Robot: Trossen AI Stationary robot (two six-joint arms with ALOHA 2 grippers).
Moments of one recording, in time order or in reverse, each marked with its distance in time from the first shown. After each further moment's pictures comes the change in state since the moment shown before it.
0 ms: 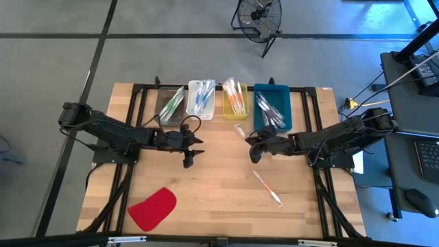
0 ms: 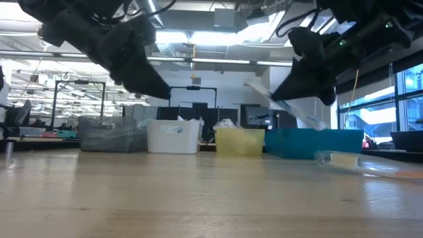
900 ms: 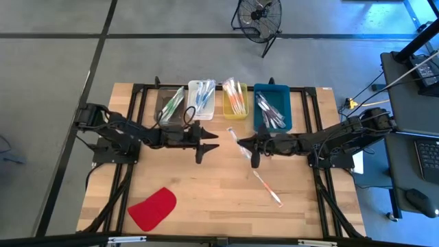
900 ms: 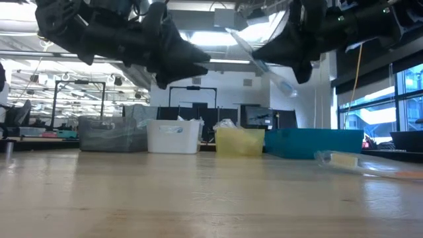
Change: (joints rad) left arm 0.076 0.233 0.000 0.646 0.101 -0.018; right arm 0.018 0.015 -0.015 0.408 -0.110 -0.275
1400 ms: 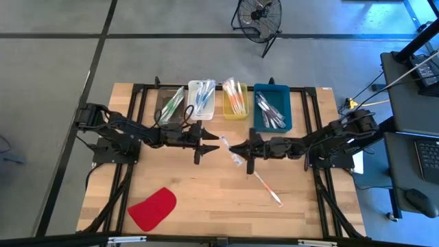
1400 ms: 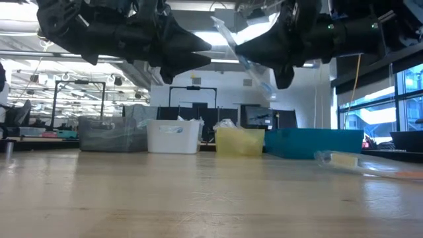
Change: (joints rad) left arm 0.018 0.000 0.001 0.070 0.116 0.018; right arm 0.002 0.225 0.000 0.376 -0.125 -0.067
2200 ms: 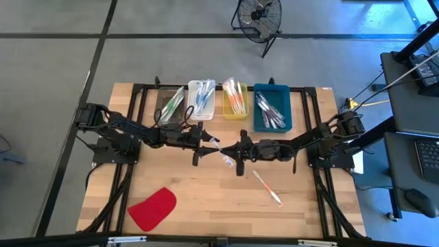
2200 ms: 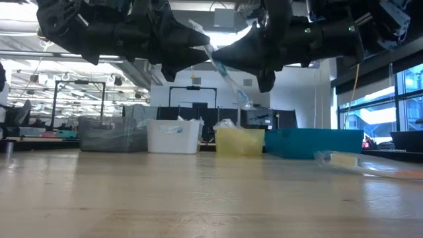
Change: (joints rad) left arm -0.001 0.000 0.000 0.014 0.064 0.011; right arm -0.003 0.166 0.132 0.013 -0.004 -0.025
